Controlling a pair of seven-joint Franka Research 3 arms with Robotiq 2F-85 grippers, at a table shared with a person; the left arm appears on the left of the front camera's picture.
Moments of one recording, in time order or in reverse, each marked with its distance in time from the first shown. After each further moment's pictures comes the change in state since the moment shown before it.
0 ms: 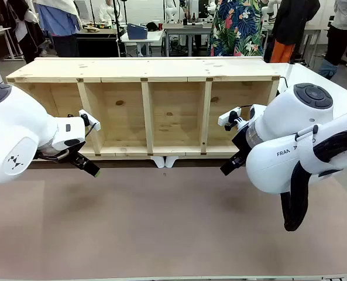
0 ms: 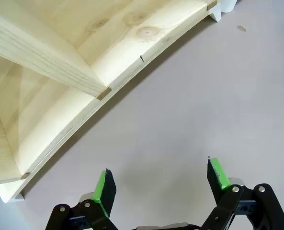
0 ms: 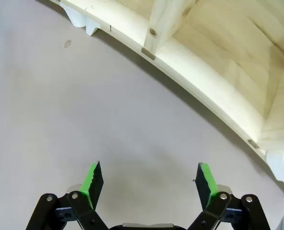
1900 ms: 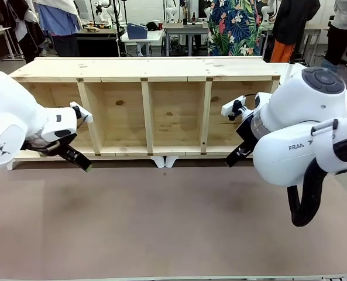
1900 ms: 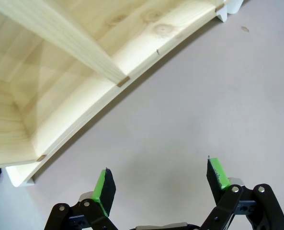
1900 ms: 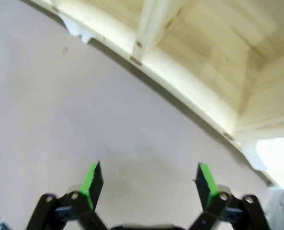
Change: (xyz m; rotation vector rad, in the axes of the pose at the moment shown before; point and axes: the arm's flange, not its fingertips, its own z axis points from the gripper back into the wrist) left arm 0.003 0.016 0.039 0.022 0.022 0.028; right arm 0.011 -0.006 0.044 -0.055 -0.001 0.000
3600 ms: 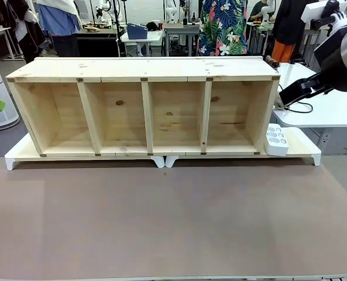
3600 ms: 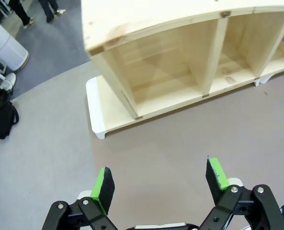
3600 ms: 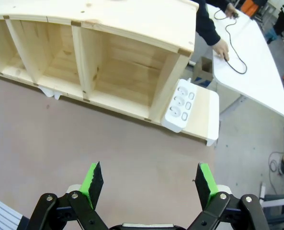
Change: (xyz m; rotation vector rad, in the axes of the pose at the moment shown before) left arm -0.053 0.095 0.216 0.141 -0.221 0.325; right arm -0.018 -0.021 0.224 -0.249 -0.188 -0.291
